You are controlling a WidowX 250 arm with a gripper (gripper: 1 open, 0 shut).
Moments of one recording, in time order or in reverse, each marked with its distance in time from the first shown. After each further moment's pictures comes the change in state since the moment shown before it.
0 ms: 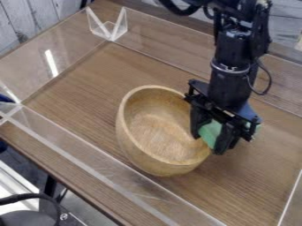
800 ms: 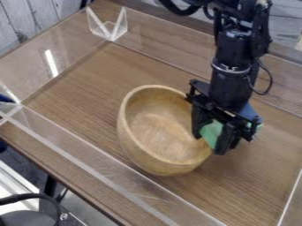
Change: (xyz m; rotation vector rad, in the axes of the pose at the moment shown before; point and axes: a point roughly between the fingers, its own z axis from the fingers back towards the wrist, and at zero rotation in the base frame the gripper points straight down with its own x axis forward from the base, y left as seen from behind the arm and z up) arm 0.001 -0.004 0.000 -0.005 -0.006 -0.024
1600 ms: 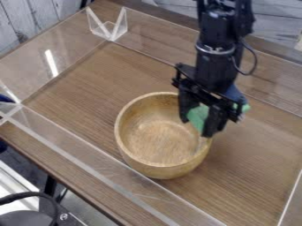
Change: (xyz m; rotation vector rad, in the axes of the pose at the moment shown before) arm -0.009 0.032 0.021 0.014 -0.041 0.087
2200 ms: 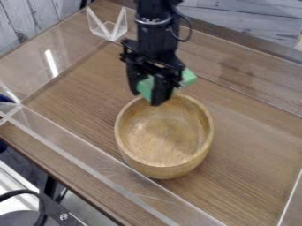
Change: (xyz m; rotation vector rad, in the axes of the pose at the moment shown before) arm -0.023 0.082 0.010 0.019 -0.021 0.125
